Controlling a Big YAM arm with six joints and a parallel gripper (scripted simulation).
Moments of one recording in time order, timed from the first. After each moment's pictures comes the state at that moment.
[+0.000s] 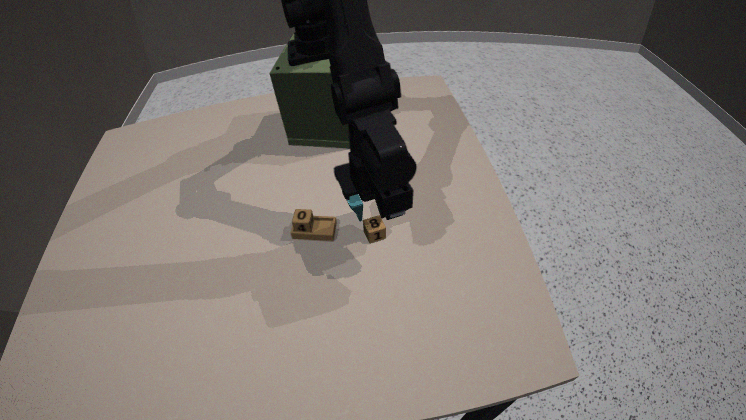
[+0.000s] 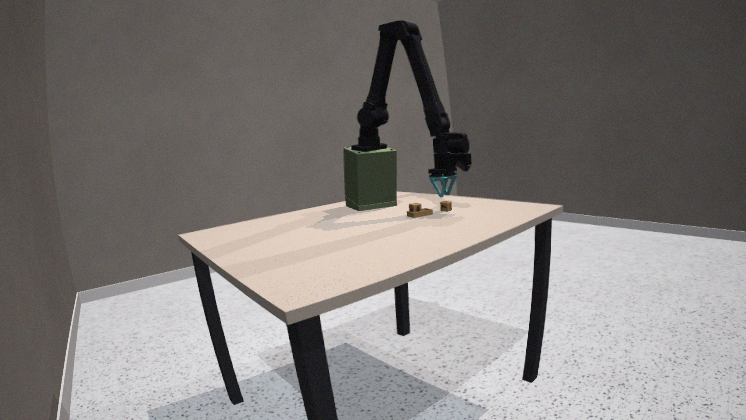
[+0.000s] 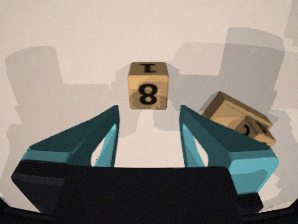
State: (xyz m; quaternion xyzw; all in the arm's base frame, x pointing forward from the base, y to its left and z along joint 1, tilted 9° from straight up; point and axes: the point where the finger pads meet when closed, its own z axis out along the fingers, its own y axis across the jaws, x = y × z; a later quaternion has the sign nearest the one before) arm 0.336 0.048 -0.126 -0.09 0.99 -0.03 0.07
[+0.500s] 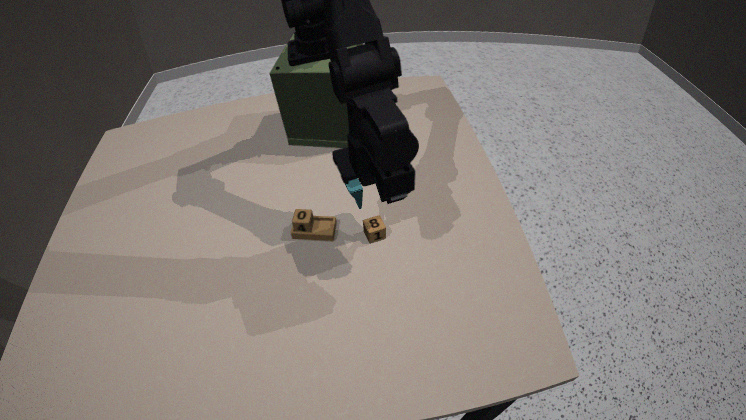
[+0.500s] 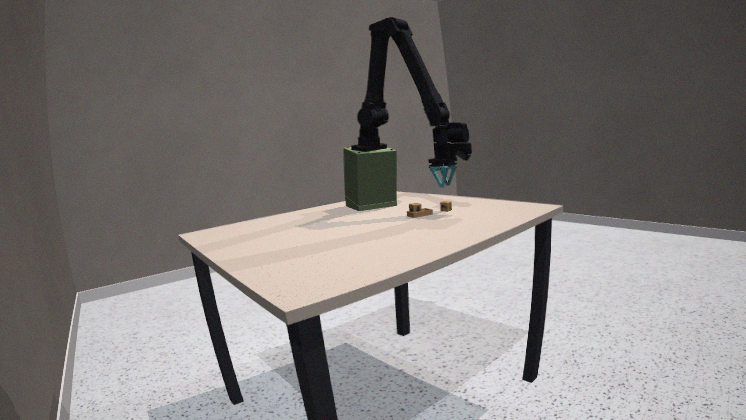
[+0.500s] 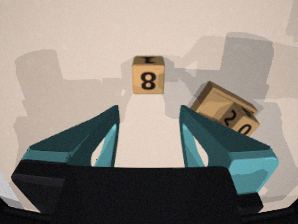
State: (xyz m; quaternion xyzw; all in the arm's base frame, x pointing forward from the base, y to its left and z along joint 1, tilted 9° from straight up) arm 0.335 0.051 -0.090 -0.09 0.99 -0.03 0.07
